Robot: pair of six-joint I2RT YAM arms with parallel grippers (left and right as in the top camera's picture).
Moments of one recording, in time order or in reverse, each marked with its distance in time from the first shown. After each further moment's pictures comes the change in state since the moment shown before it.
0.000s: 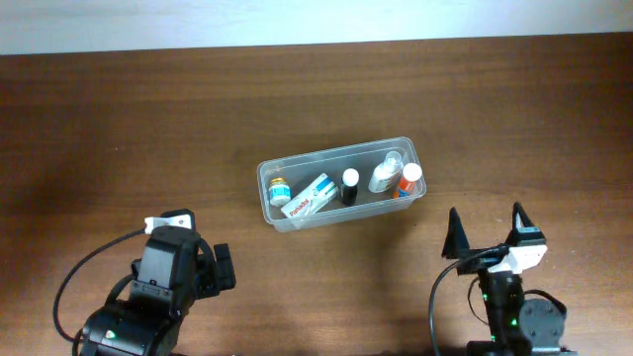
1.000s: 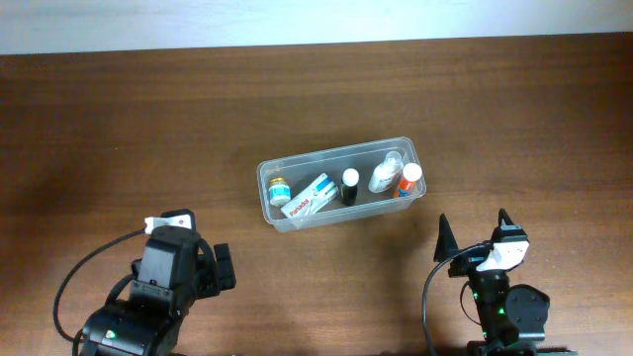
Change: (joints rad) left arm 0.000 0.000 -0.001 0.000 0.000 0.000; right arm 0.000 0.004 -0.085 -0.063 -0.007 -0.003
